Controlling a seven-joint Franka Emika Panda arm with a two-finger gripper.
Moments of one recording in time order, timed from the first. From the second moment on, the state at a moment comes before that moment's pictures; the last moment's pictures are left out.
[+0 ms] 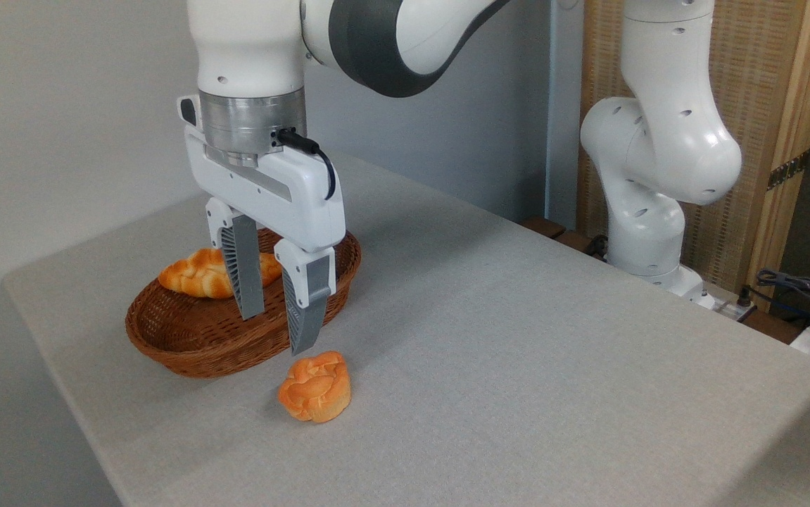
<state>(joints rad) -0.19 0.03 0.14 -1.78 -0.04 1.97 0.66</state>
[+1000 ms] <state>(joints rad) -0.16 0.03 0.12 -1.78 -0.04 1.97 0.66</state>
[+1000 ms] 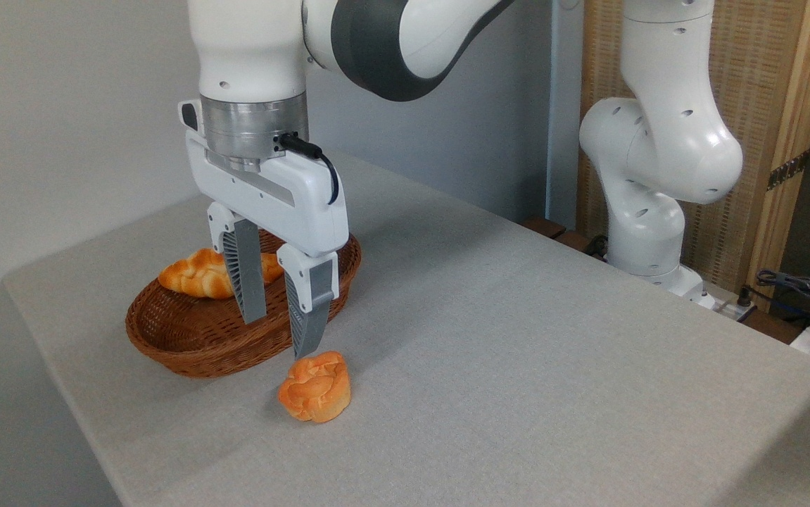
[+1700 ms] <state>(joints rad) -0.17 0.06 -0.03 -1.79 -0.06 1.97 0.66</state>
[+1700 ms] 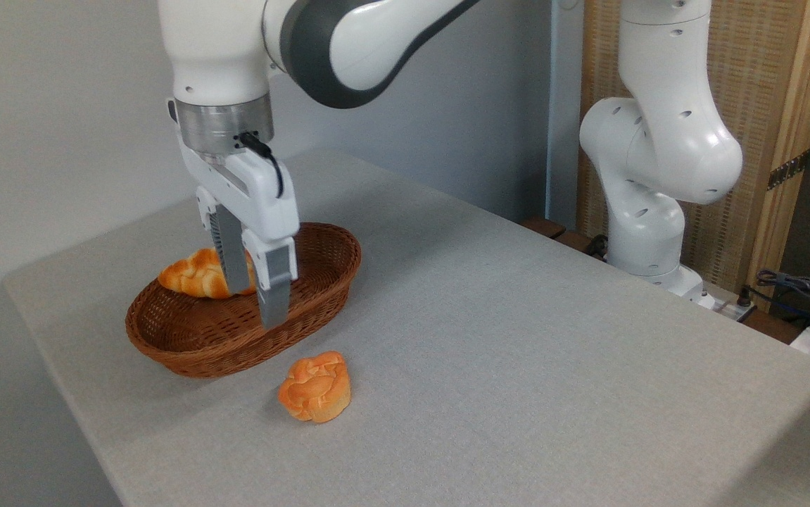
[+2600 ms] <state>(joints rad) -0.18 0.12 -0.33 -1.81 -0.12 1.99 0.87</state>
